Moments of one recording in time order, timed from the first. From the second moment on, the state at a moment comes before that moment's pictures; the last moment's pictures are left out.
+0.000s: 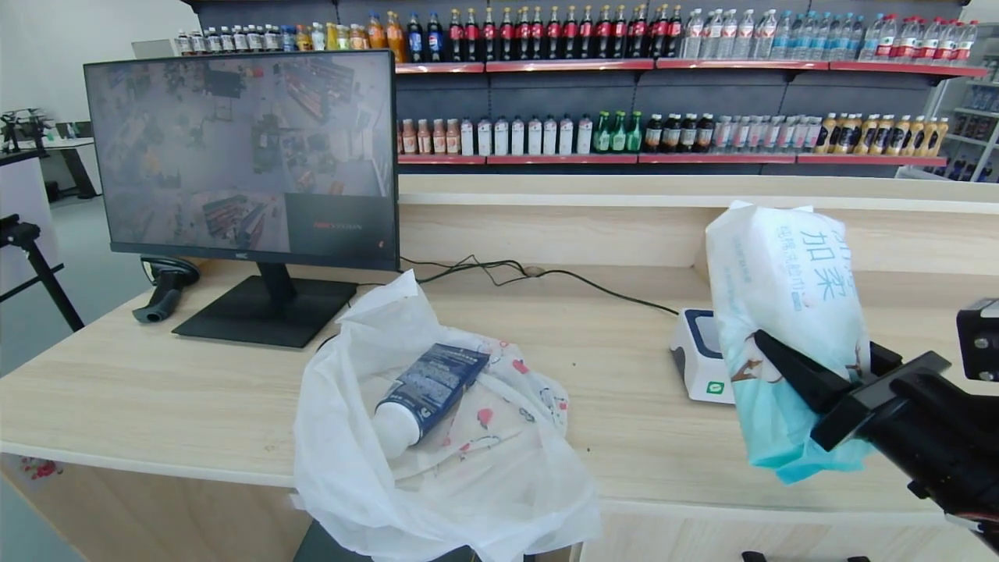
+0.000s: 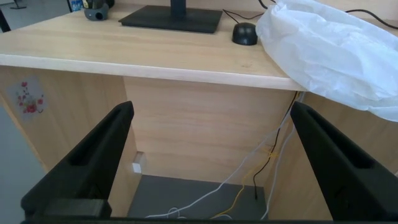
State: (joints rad) left arm 0.00 0.00 0.00 0.00 0.00 0.03; right arm 0.35 1.51 -0.10 -1.57 0.04 -0.06
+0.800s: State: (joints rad) left arm 0.00 0.00 0.00 0.00 0.00 0.03; right arm 0.29 1.70 -0.15 -1.57 -0.24 -0.07
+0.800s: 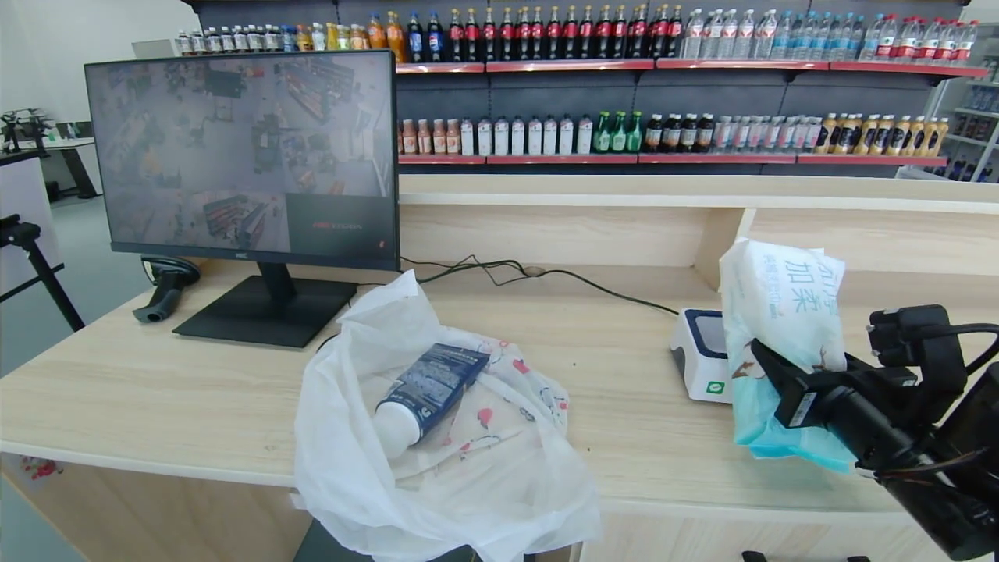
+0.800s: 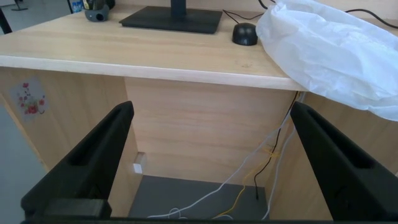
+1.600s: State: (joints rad) left arm 0.00 0.00 0.00 0.00 0.00 0.03; right arm 0.32 1.71 -0.13 -1.57 -0.24 -0.07
